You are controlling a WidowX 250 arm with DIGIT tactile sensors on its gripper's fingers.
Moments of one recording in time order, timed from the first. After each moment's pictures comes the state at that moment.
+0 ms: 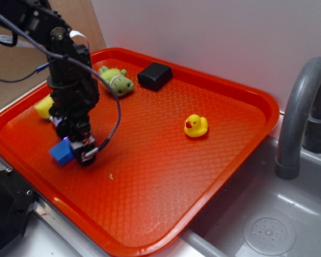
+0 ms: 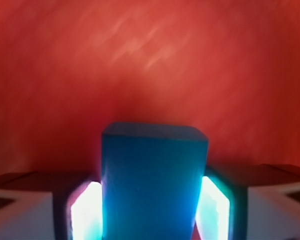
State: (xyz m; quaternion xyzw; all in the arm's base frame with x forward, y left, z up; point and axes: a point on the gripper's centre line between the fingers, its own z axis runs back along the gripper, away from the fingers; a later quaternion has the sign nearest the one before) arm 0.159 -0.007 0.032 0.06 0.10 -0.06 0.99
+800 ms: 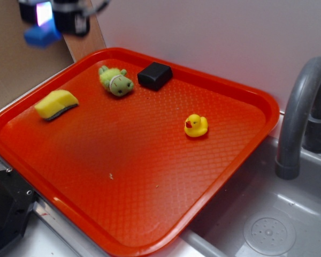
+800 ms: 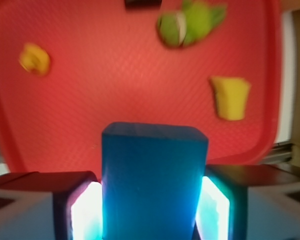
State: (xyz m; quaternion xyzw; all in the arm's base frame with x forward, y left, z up) arm 0.219 -0.018 0.224 0.03 0.11 0.10 0.99
